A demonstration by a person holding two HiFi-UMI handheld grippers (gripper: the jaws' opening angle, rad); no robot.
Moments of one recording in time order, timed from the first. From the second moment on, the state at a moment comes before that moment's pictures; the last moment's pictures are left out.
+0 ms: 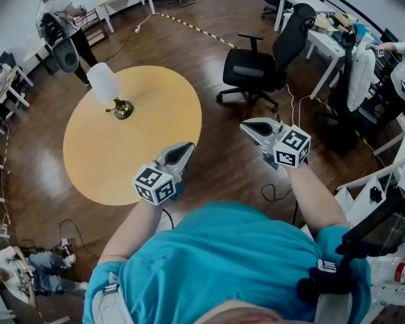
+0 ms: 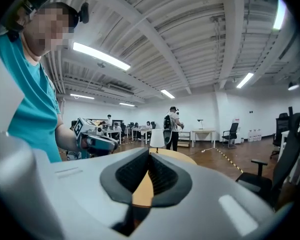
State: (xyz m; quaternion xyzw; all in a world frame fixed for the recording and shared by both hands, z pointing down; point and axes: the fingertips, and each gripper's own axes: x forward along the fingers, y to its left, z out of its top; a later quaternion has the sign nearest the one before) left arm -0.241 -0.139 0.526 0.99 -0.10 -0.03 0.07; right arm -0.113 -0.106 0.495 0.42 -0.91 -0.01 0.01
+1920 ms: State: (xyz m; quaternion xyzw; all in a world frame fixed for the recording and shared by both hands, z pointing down) left arm -0.656 0.316 0.543 0.97 -0.24 -0.05 0.05; right arm -0.484 0.276 0.543 0.33 -0.94 0.02 -0.04
